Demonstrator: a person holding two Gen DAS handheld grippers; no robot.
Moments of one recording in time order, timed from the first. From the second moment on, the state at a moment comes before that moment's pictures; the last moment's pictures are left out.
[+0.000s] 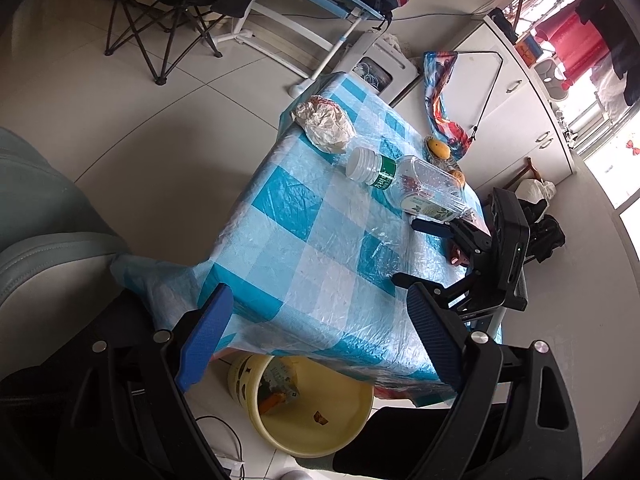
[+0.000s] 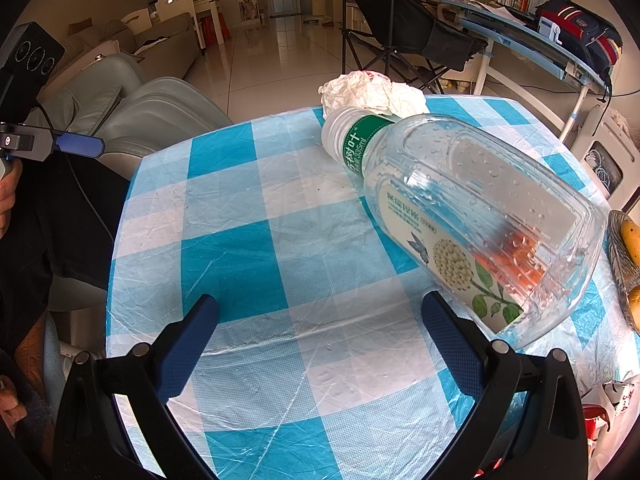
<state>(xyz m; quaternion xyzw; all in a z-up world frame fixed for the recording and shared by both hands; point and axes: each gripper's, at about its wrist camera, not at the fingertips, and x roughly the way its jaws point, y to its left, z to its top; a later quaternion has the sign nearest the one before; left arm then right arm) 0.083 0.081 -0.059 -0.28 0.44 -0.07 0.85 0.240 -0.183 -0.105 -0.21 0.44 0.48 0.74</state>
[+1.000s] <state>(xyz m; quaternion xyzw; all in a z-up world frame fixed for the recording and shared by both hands) 0.084 0.076 -0.065 -0.29 0.45 -0.07 0.84 0.240 -0.183 -0.106 -0.21 0.44 0.48 0.74</state>
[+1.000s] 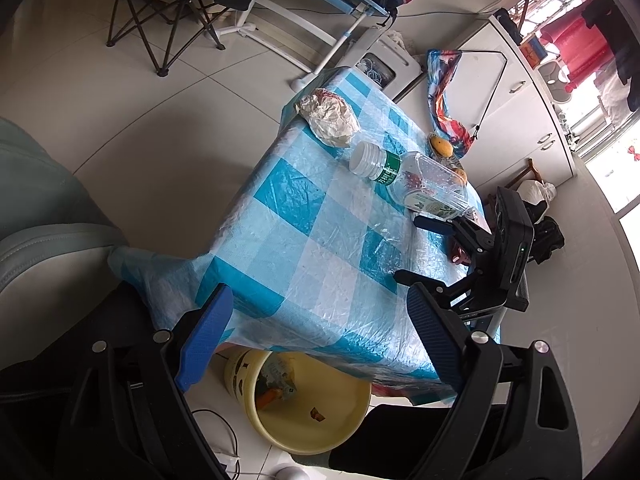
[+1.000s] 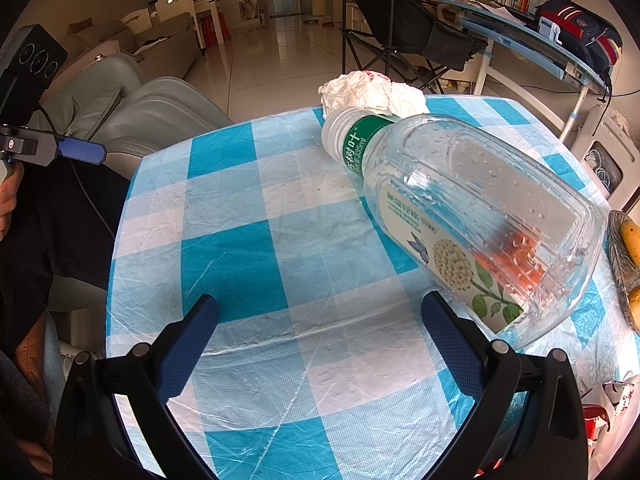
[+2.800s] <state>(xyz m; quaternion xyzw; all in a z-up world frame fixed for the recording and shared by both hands) 0.083 0.074 -0.067 -0.29 0.45 -0.07 0.84 0.241 -0.184 -0.106 -0.21 0.44 0.47 0.74</state>
